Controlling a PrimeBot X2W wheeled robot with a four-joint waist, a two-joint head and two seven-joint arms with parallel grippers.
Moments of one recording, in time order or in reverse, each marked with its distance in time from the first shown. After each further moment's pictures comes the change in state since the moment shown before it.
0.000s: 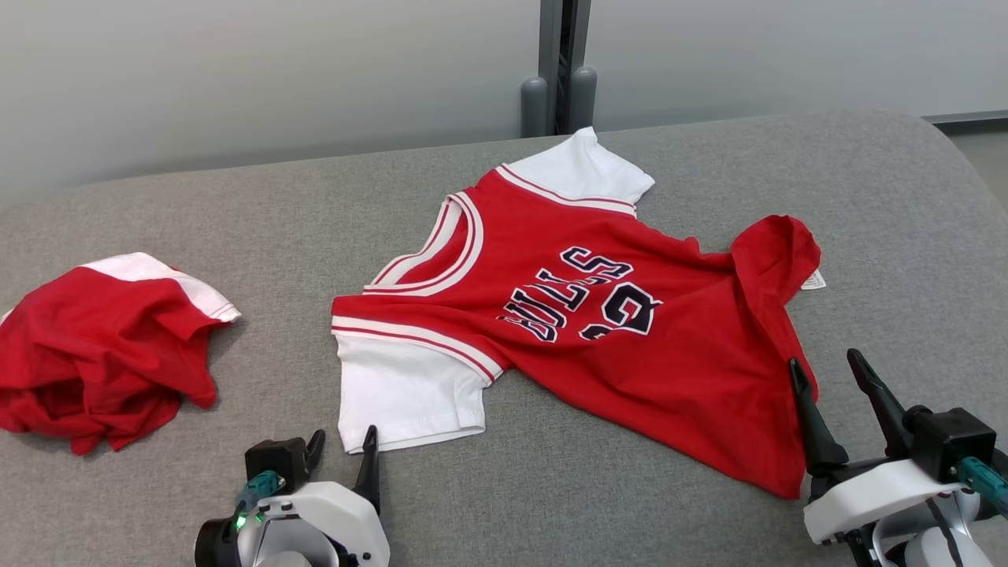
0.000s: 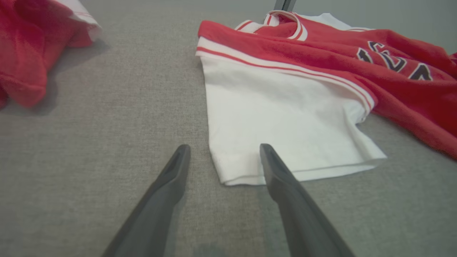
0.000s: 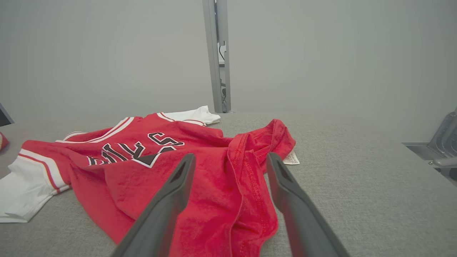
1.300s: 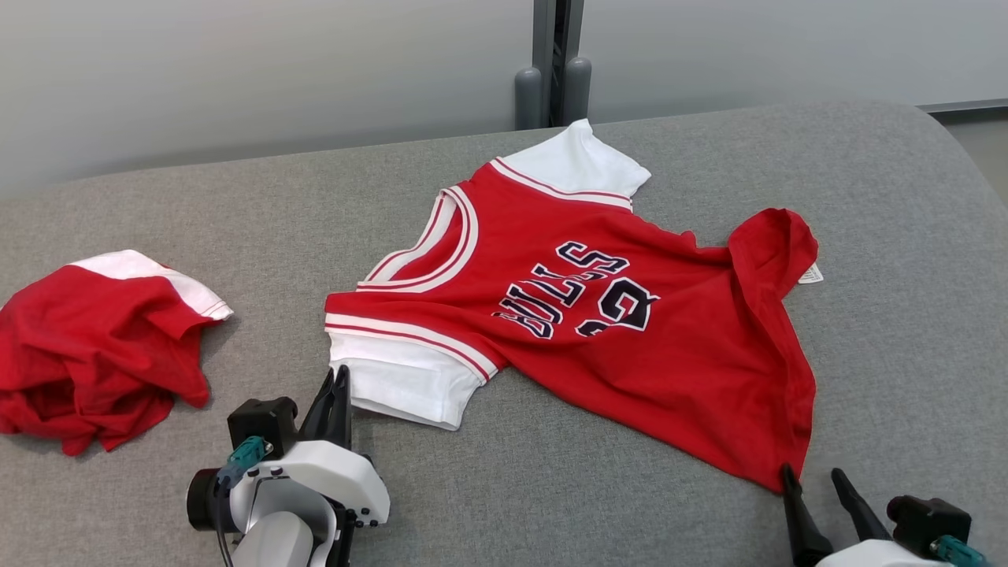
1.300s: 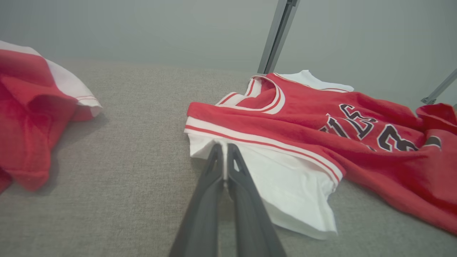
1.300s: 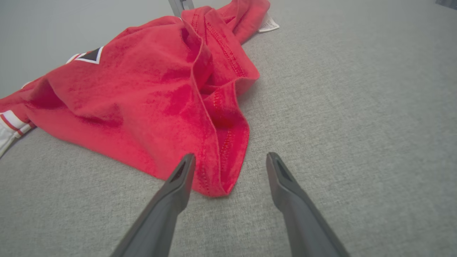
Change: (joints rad) left arm -0.004 0.000 0.063 -0.173 0.041 0.026 -0.001; right arm 0.079 0.074 -0.010 0.226 0.147 0.000 0.000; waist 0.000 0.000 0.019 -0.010
